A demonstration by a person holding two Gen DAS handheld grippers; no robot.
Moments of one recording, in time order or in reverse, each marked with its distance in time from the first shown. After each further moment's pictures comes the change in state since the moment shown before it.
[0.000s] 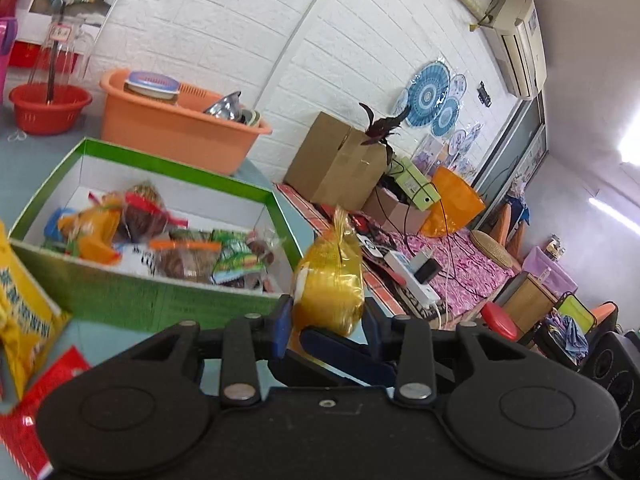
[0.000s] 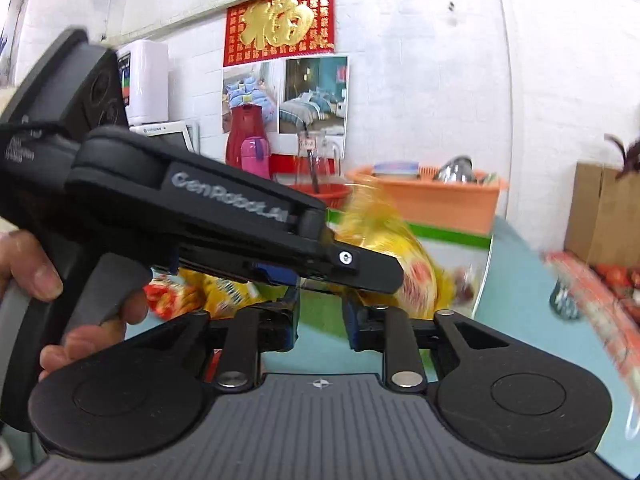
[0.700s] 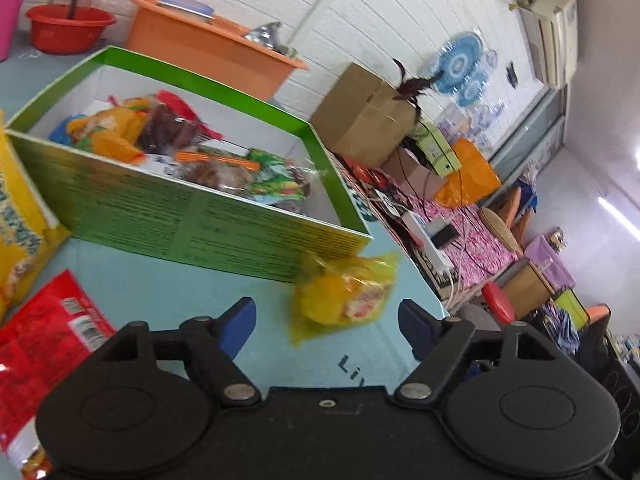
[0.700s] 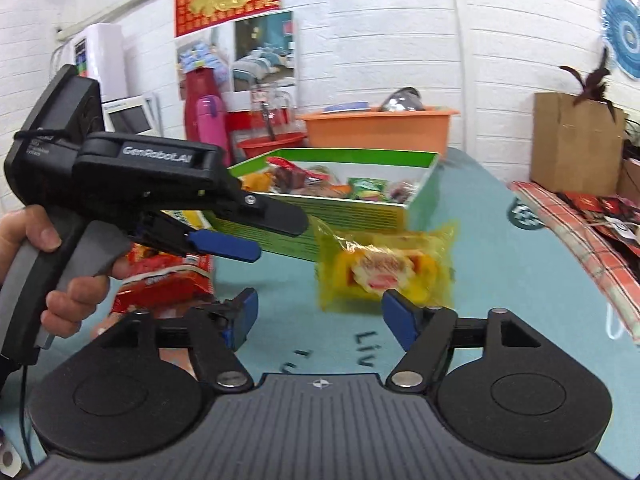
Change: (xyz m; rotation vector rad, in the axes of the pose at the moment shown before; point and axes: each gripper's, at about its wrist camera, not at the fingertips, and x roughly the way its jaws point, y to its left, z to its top) left arm 0.031 0.035 -0.026 -0.090 0.147 -0.011; right arm -0.031 -0.035 -0.051 0.136 0.121 -0.094
